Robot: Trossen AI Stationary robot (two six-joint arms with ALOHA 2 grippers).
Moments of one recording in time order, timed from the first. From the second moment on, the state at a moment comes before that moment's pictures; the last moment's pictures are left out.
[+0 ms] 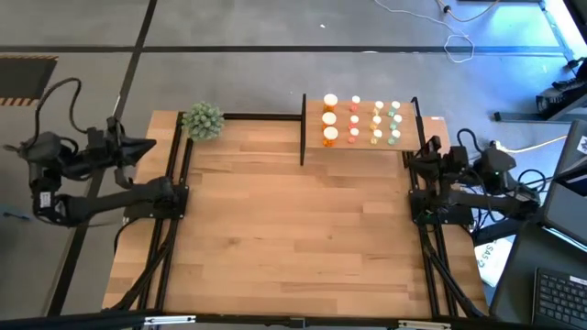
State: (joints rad) left arm 0.35 0.15 1.10 -0.85 -0.09 0.00; right arm -0.11 0.00 0.52 -0.35 0.01 0.15
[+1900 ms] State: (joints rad) left arm 0.35 0.01 0.31 -0.14 -0.03 -0.02; right arm -0.11 0.00 0.01 0.19 0.01 0.05
